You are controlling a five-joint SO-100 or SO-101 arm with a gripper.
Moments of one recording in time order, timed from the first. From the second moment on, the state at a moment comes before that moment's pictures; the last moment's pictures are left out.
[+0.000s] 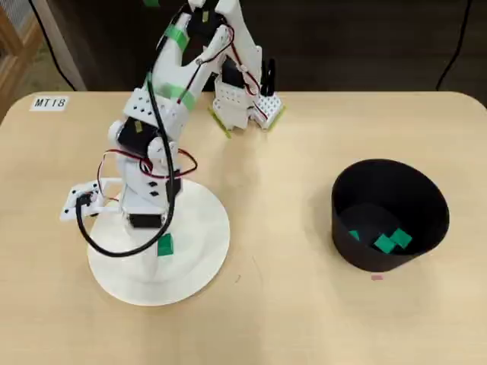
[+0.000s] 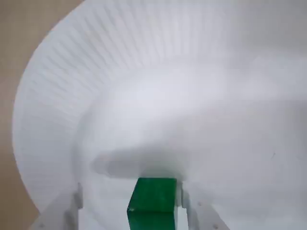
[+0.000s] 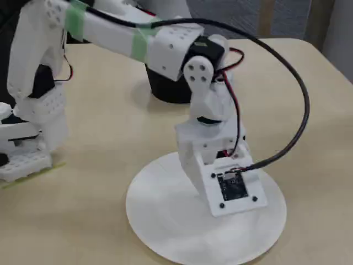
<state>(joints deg) 25.7 65.1 75.7 69.2 -34.5</state>
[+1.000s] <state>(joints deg) 25.2 57.5 65.7 72.9 -35.8</state>
